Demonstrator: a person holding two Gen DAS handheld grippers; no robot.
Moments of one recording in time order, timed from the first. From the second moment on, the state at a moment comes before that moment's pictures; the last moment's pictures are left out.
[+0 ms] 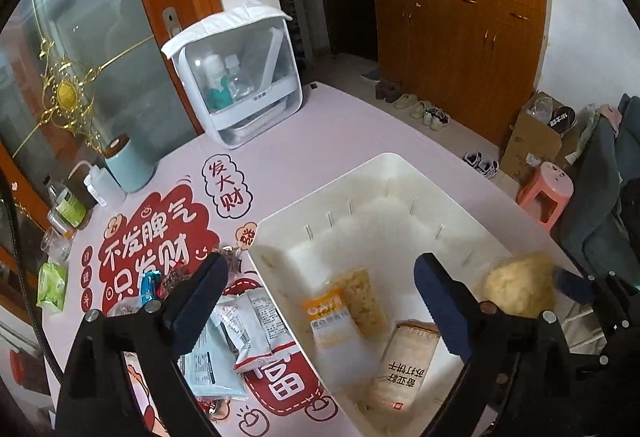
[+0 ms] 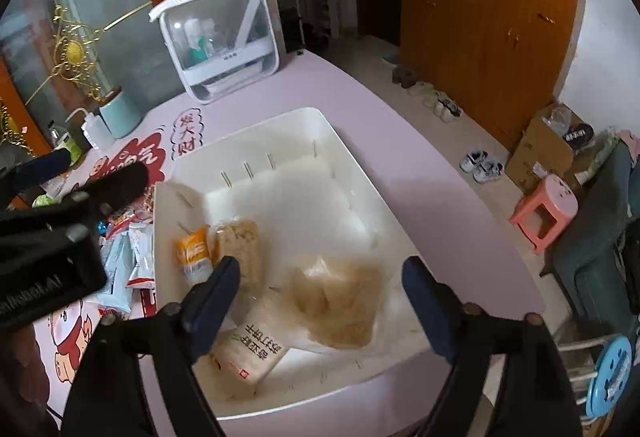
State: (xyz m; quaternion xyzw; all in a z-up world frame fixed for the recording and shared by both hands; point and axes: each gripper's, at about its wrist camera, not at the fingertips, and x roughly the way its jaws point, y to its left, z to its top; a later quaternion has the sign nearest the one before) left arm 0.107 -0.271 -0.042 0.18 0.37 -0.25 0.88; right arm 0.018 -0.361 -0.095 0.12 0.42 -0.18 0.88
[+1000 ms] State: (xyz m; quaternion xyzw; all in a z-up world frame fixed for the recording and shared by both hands) left arm 0.079 -0.221 -0.036 0.17 0.38 -0.22 0.88; right arm 0.012 -0.318 -0.085 0.13 0.43 -0.11 0.89
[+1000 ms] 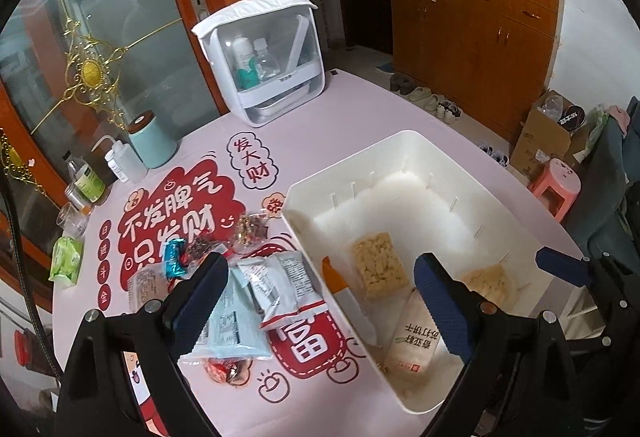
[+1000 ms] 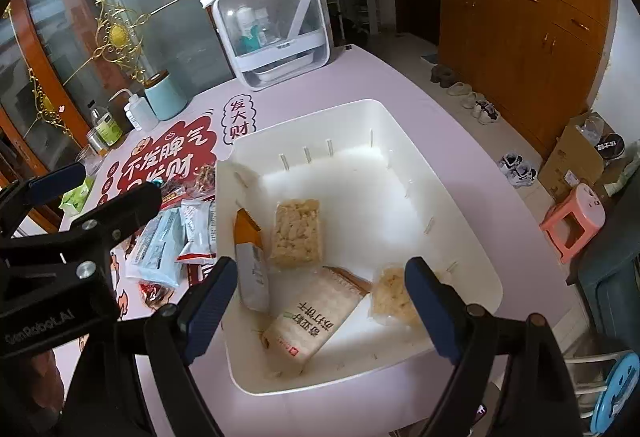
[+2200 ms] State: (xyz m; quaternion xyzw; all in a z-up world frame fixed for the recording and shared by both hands) left arm 0.181 0.041 -0.009 0.11 0.34 -0.12 0.93; right arm 0.151 -0.139 -0.125 0.10 0.49 -0.02 0.87
